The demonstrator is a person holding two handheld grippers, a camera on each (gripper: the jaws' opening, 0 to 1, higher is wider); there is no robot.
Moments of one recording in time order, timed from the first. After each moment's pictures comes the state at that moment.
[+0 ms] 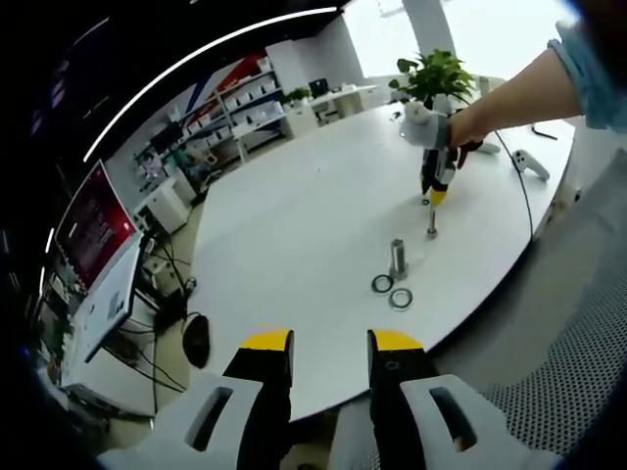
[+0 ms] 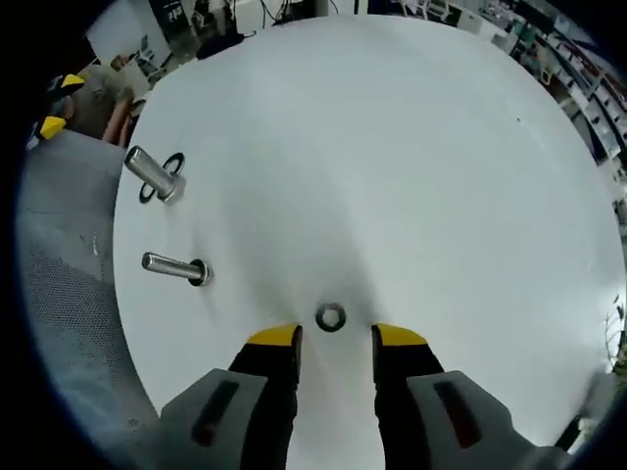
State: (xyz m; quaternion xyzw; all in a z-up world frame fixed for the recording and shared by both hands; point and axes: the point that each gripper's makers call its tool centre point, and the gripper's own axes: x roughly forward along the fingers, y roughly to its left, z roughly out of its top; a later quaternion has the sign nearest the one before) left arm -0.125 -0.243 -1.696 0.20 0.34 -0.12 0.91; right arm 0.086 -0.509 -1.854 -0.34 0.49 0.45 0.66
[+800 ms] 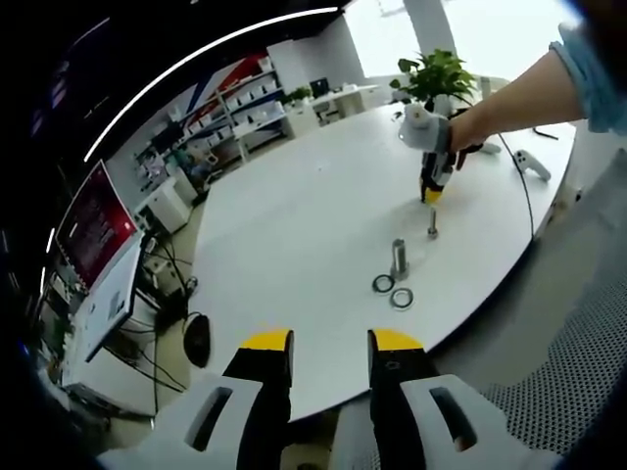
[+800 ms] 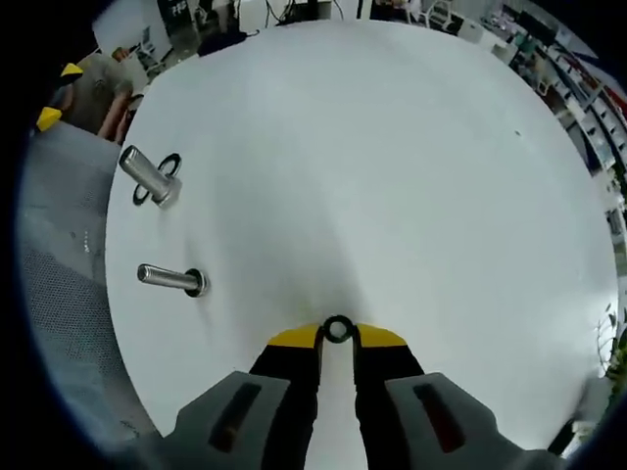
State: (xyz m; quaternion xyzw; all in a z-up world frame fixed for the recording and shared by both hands) left arm -0.125 -0.243 -1.696 0.21 0.34 -0.12 0.91; right arm 0.089 -0.504 -1.853 -0.35 0.48 0.44 0.67
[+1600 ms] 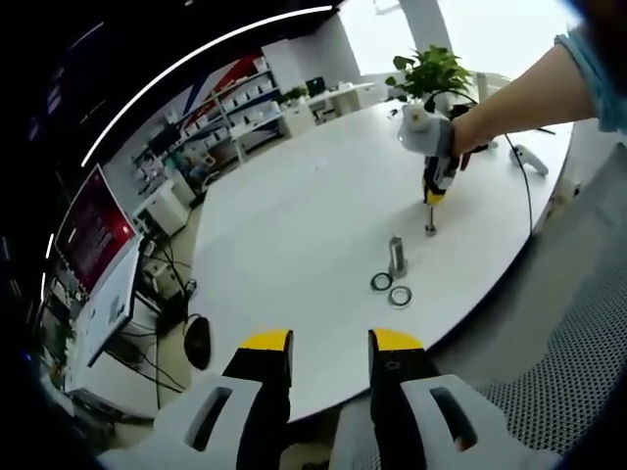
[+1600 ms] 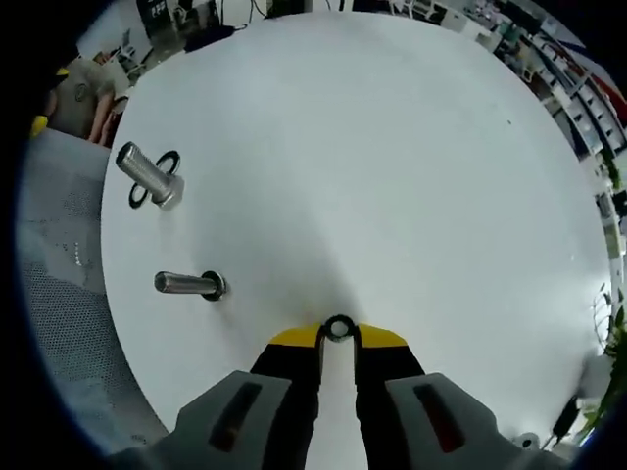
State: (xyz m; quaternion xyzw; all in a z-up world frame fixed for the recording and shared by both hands) left arm -0.126 -0.245 -1.697 0.22 0.34 -0.13 0.91; right arm 0.067 -0.505 -1.858 -0.36 0.49 0.41 0.68
